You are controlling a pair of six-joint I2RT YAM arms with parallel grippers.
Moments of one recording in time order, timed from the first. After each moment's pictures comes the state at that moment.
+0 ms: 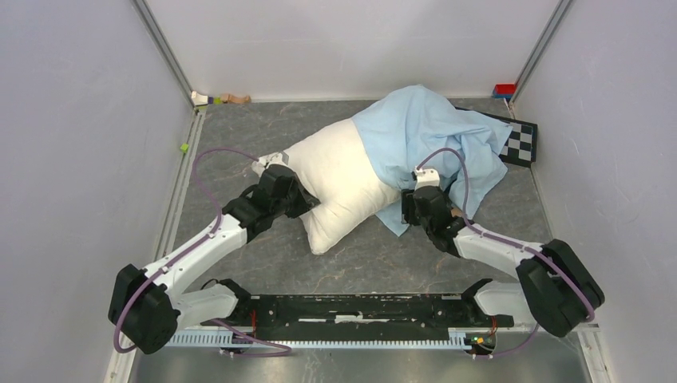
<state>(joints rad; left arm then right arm) -0.60 1.12 0.78 -0.34 -0.04 -0.91 0.57 1.23 0.44 0.14 0.35 0.29</state>
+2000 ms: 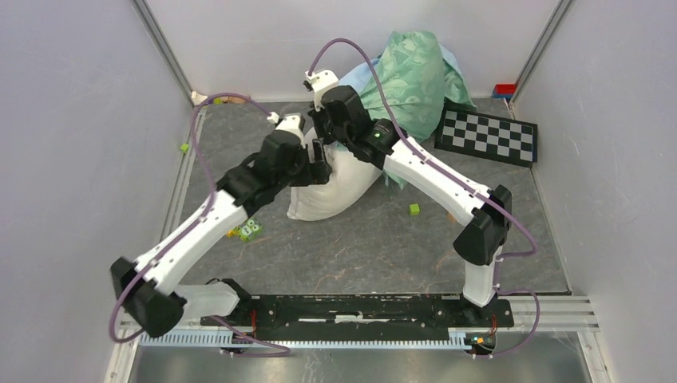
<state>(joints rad) -0.66 1.16 1.23 -0.62 -0.17 -0.50 0.85 1.89 1.95 -0.46 0.22 0.11</state>
